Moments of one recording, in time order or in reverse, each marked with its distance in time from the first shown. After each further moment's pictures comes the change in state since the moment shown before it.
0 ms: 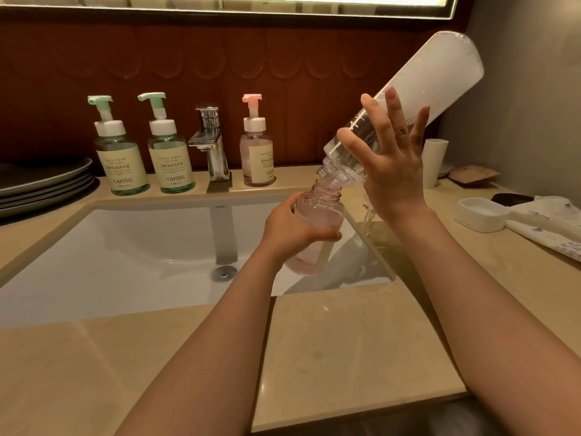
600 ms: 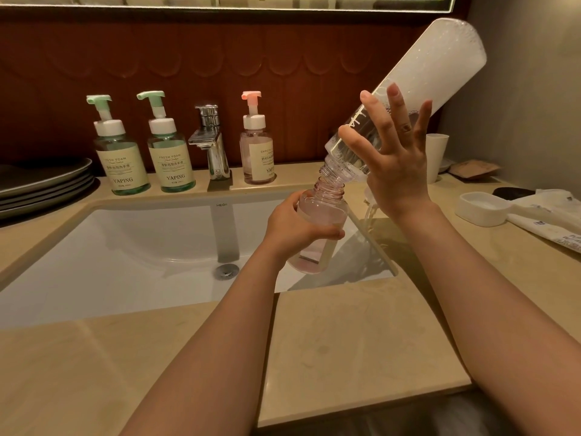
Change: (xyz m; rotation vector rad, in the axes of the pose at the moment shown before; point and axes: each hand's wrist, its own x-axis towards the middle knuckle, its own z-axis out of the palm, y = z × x) left_hand -0.001 0.000 0.000 -0.026 -0.032 -0.002; right_hand 0.000 0.005 0.003 -0.024 0.030 -0.063
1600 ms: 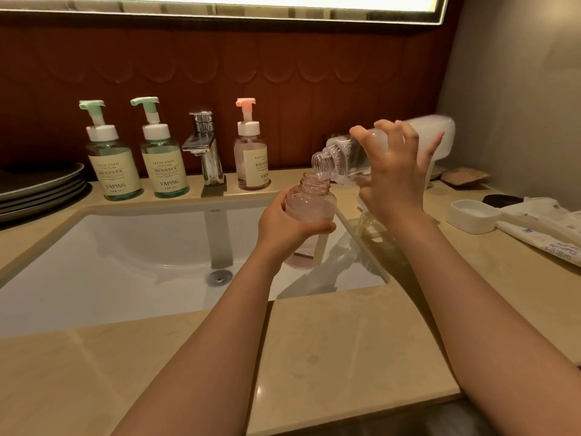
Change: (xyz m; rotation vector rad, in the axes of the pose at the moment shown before) left_hand 0.001 0.007 0.002 -0.119 0.101 0.029; right_hand -0.001 -0.004 -0.019 0.077 -0.418 0.435
